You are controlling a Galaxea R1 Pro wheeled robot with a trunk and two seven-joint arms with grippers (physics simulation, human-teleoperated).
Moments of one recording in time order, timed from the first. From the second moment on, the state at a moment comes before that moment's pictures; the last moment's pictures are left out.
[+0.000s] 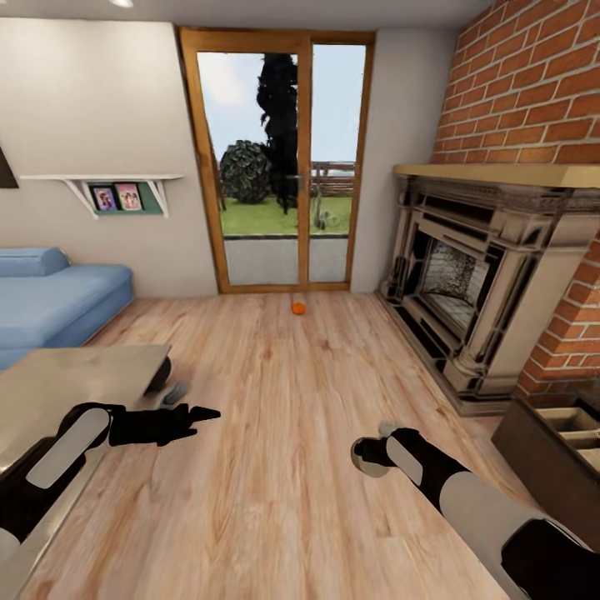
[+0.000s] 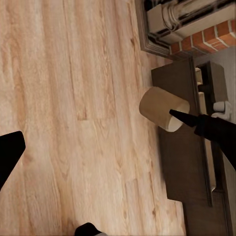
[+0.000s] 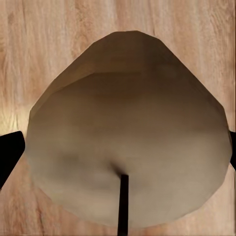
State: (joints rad) left arm -0.62 0.49 -0.34 -1.17 1.31 0.98 -0.07; right arm -0.86 -0.05 0.61 -0.36 -0.83 0.47 -0.17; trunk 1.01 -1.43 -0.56
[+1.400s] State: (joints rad) left arm -0.62 0.49 -0.34 -1.17 1.31 0.98 -0.07; right arm -0.86 -0.05 0.61 -0.36 -0.83 0.47 -0.17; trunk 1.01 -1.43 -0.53
